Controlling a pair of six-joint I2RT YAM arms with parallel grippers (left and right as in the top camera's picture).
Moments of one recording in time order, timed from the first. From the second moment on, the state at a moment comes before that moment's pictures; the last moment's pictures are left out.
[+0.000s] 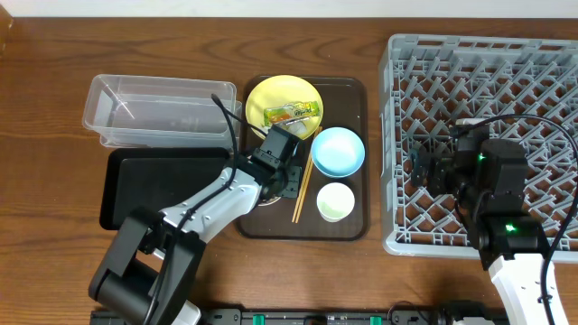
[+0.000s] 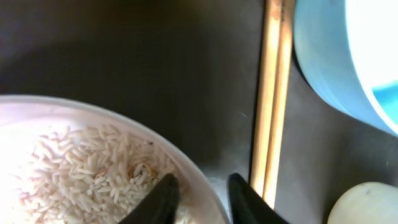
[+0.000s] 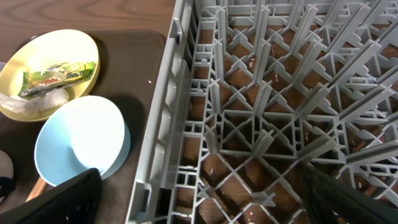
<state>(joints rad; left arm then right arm) -0.54 1.69 0.90 -0.38 0.07 -0.41 0.03 0.98 0.70 -0.40 -0.13 0.09</state>
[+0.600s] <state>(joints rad) -0.56 1.52 0.91 -0.48 0.05 -0.40 0.03 0.98 0.70 -0.40 -0.13 0.09</state>
